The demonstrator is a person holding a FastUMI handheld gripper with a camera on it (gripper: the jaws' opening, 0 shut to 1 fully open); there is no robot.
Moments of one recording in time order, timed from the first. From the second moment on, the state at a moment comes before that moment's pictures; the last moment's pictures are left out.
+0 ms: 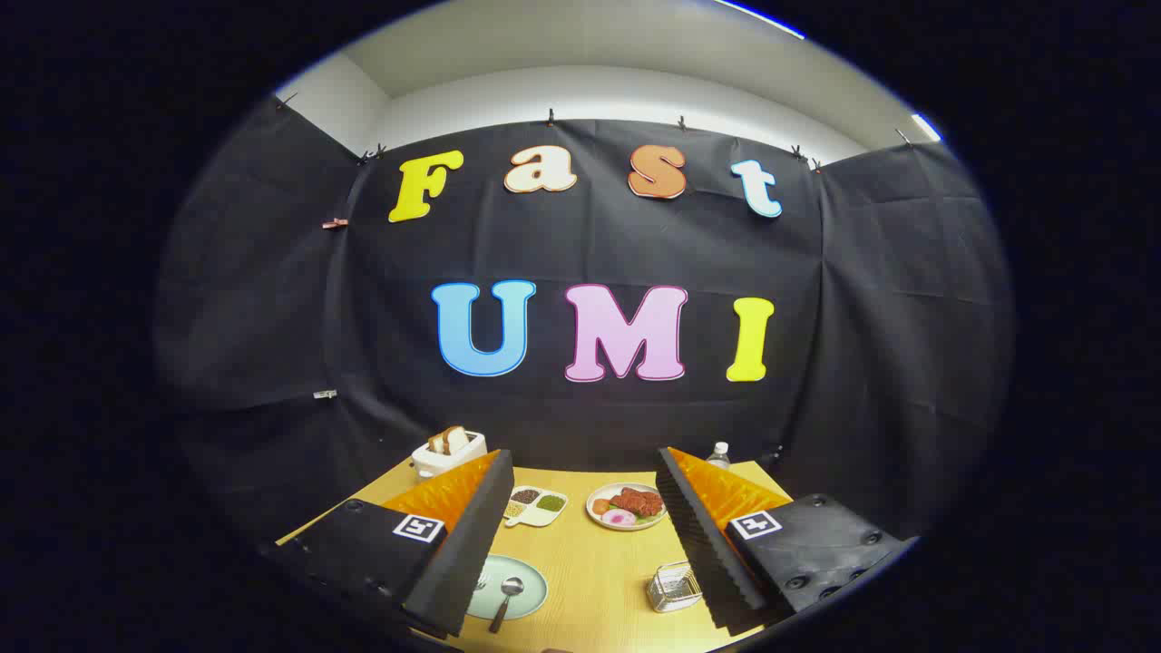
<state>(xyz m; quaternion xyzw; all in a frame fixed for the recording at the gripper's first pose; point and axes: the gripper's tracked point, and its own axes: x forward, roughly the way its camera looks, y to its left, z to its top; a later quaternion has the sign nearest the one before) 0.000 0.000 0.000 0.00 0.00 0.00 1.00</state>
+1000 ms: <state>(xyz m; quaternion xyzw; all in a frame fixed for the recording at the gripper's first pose) 0.042 0.021 -0.066 -0.02 0.06 -0.01 1.00</state>
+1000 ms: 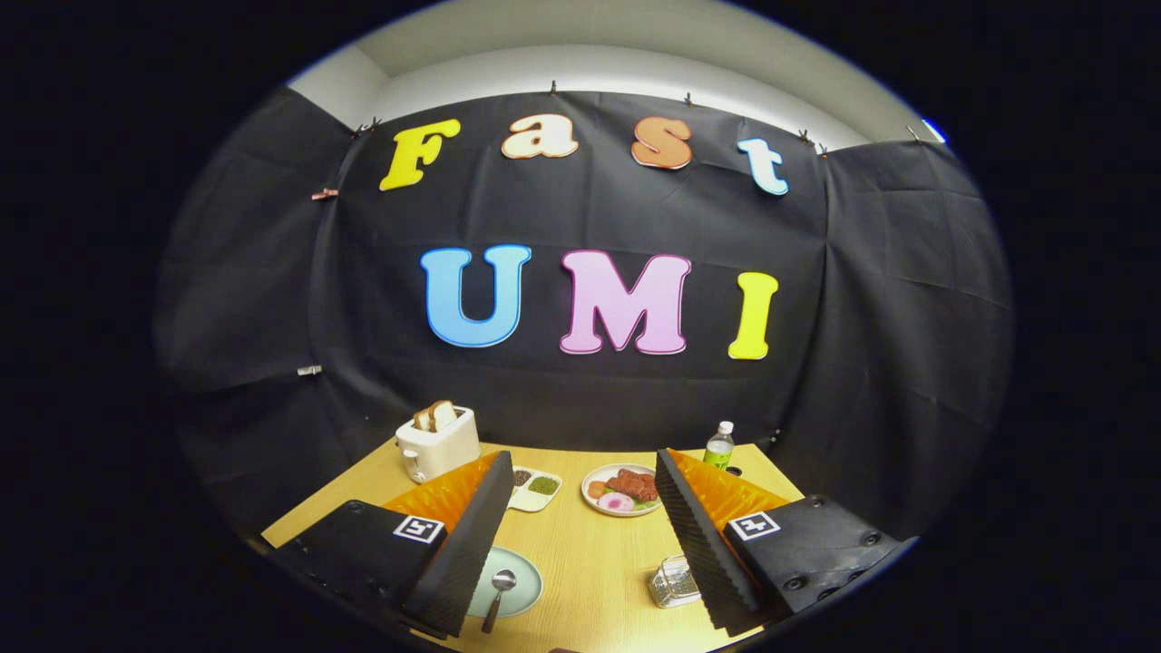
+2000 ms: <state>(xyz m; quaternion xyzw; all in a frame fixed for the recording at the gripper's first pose) 0.048 0.112 -0.355 -0.07 0.43 0.06 0.90</state>
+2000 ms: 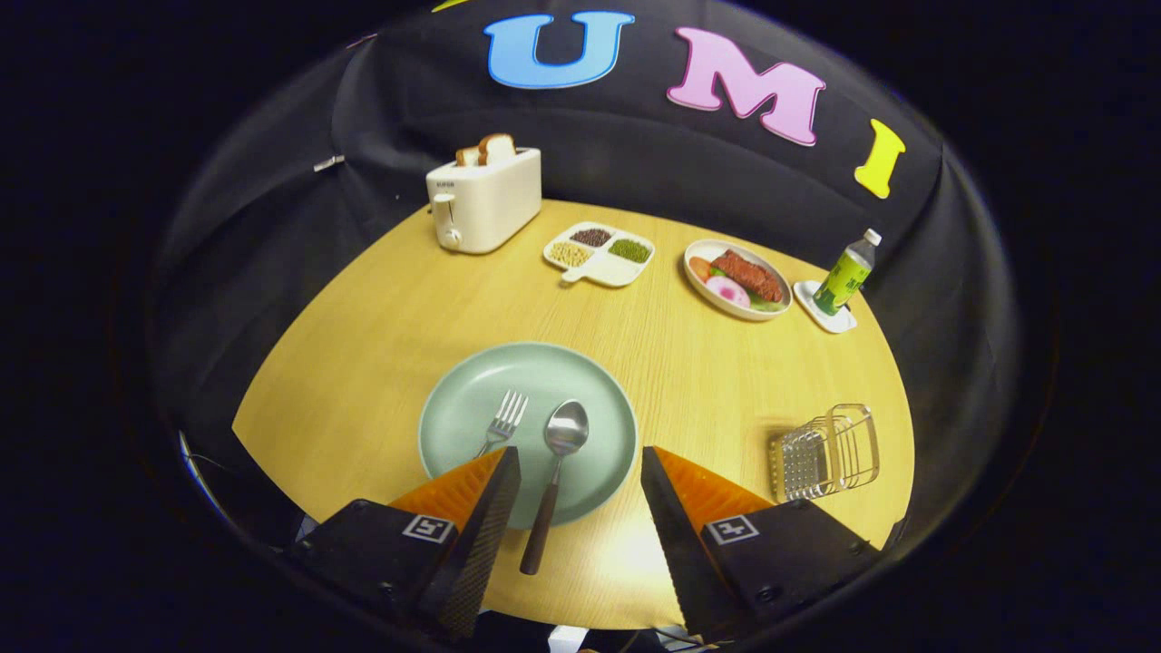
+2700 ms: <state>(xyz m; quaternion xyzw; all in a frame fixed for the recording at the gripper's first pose) 0.032 0.125 -0.454 -0.11 0.62 0.10 0.77</state>
